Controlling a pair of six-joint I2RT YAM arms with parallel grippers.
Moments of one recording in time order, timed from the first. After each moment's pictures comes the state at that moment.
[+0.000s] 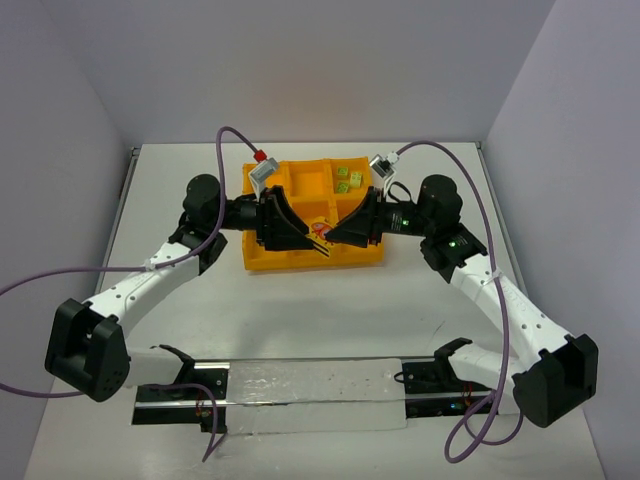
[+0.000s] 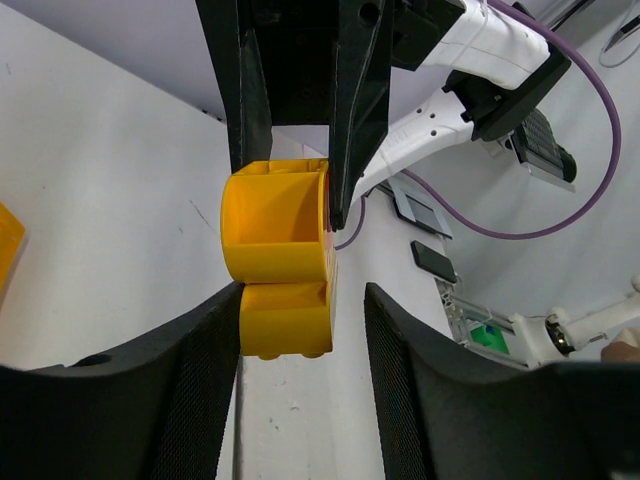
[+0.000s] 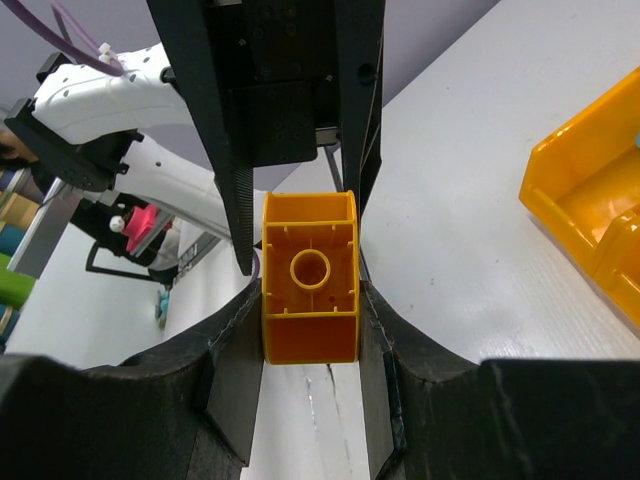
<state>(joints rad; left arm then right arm) -0.51 1.30 0.92 0.54 1.16 -0.79 0.43 1.09 0.92 0.12 -0.94 0.68</state>
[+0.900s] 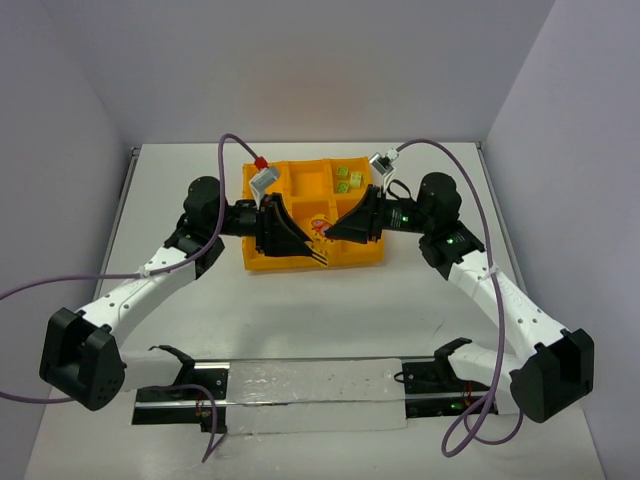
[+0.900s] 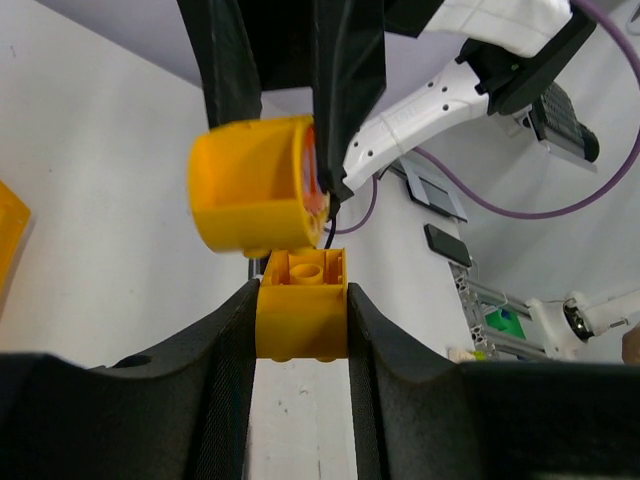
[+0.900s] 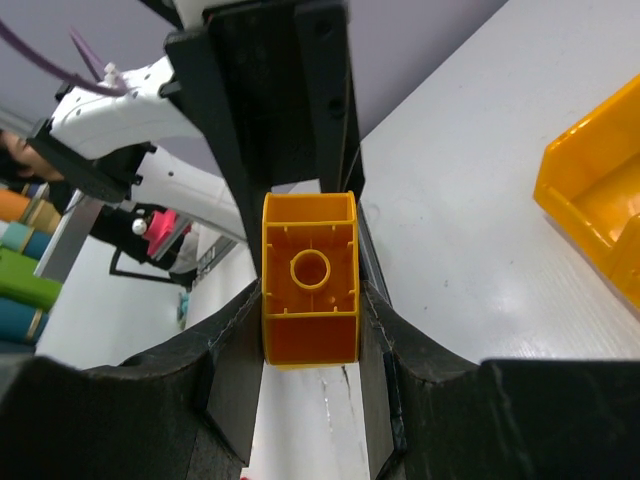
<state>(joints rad) -0.53 1.26 0.91 0.38 1.16 -0.65 0.41 1.11 0.92 0.16 -0.97 0.75</state>
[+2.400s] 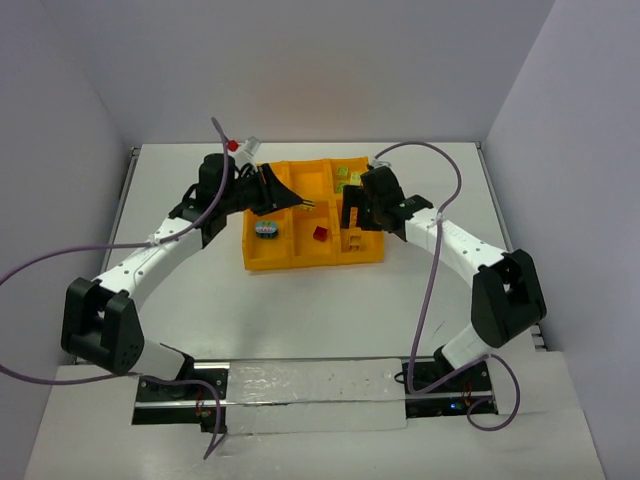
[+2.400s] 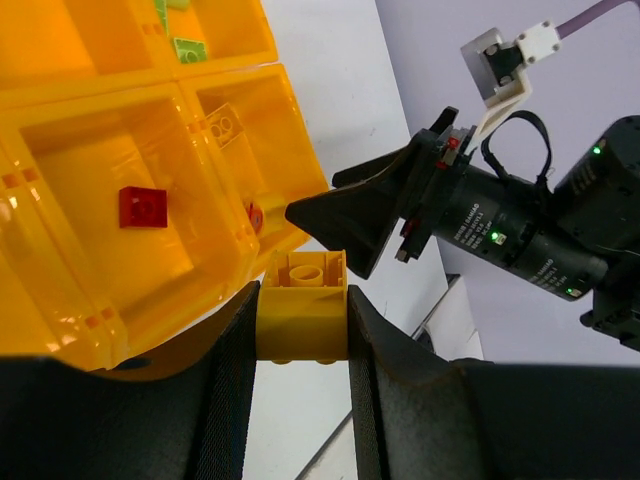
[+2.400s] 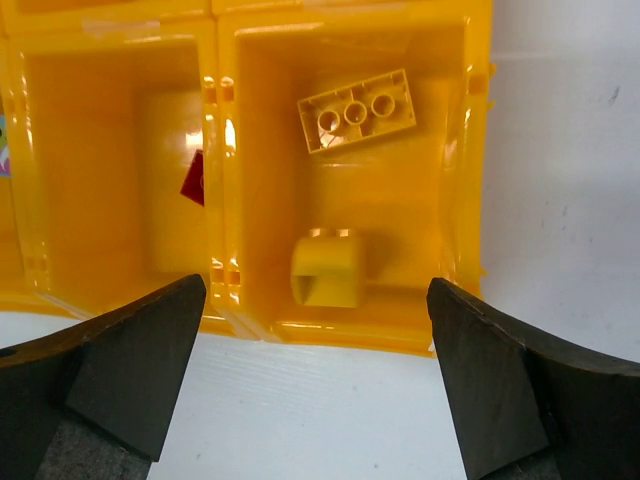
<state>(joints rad) -0.44 1.45 1.12 -0.06 0.47 -0.73 0.48 1.55 1.15 -0.41 0.13 0.47</state>
